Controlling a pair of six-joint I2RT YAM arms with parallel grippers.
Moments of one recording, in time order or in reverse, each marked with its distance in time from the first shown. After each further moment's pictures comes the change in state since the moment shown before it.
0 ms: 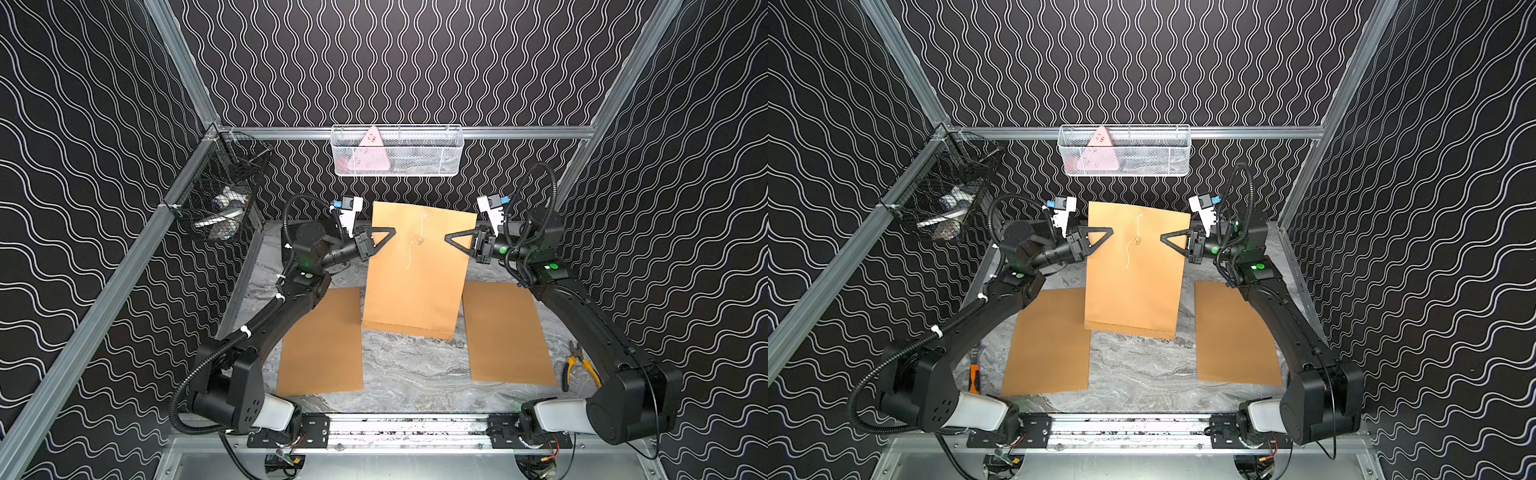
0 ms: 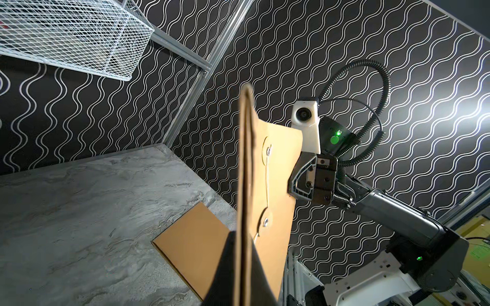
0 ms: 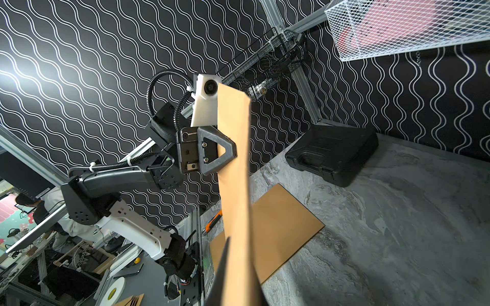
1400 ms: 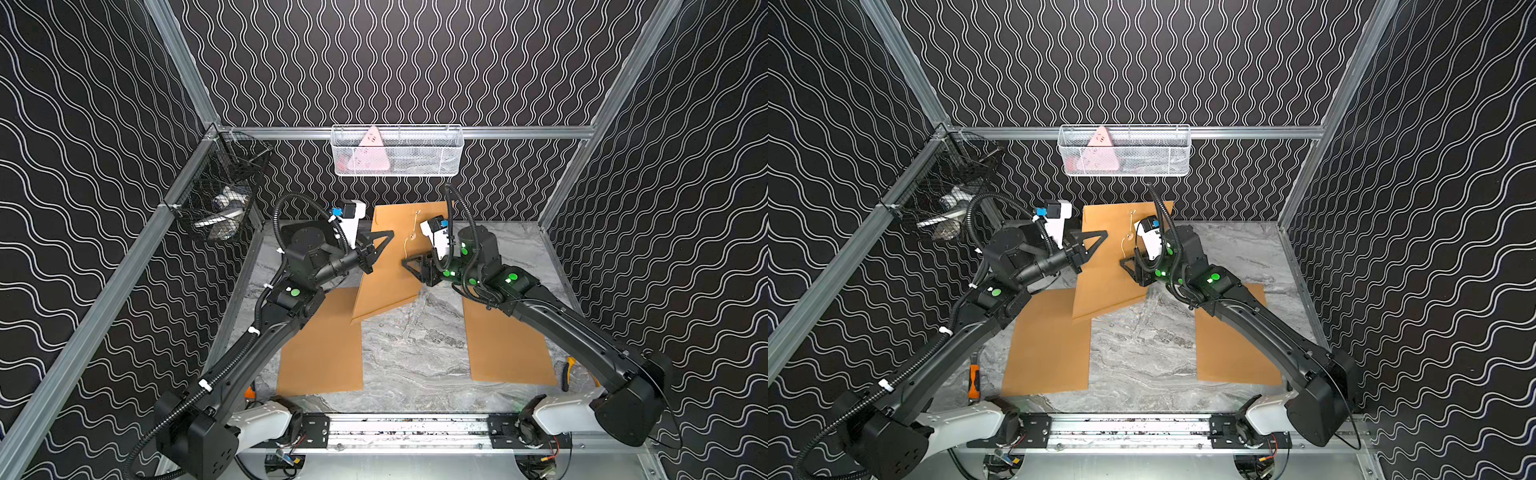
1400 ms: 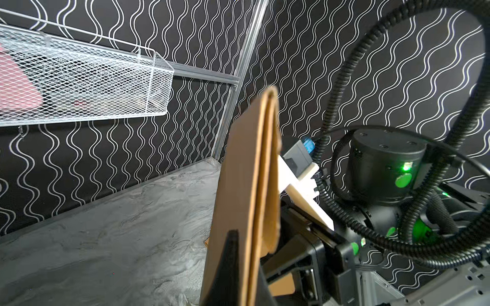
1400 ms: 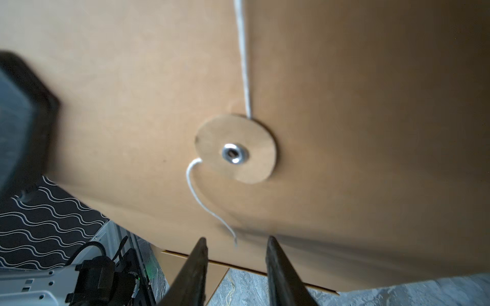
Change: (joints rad) left arm -0.134 -0.247 0.050 -0.434 -0.335 0.398; right arm 0.464 0.019 0.088 -0.399 0.802 -0.184
